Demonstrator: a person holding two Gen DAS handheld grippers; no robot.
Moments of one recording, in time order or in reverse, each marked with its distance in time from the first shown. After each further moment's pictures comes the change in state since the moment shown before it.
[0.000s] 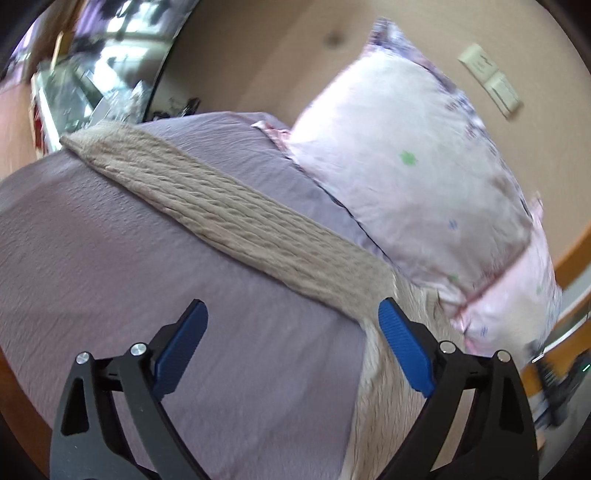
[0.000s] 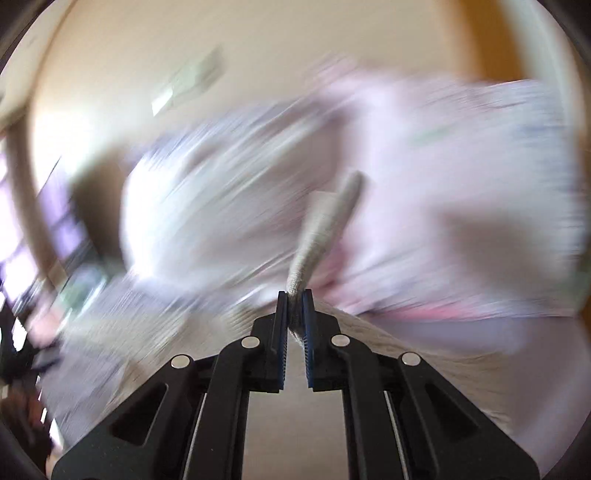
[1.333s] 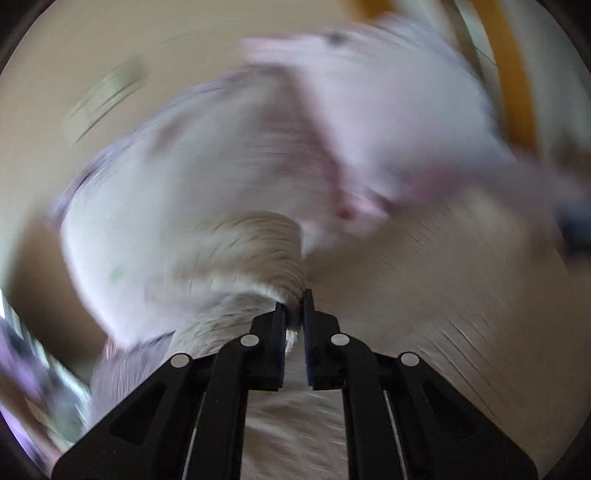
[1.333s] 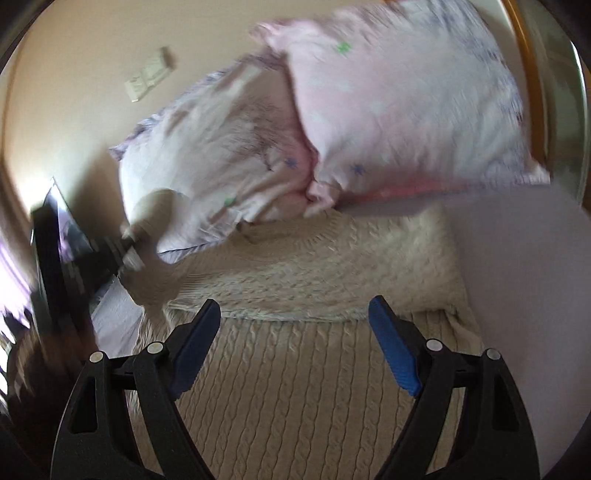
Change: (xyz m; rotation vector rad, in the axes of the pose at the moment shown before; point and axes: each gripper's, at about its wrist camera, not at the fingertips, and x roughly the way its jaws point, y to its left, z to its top) left arm 0.064 -0.319 -0.197 1.385 -0.123 0.039; right arm -0.104 -0.096 -0.104 0.407 -0.046 -0.069
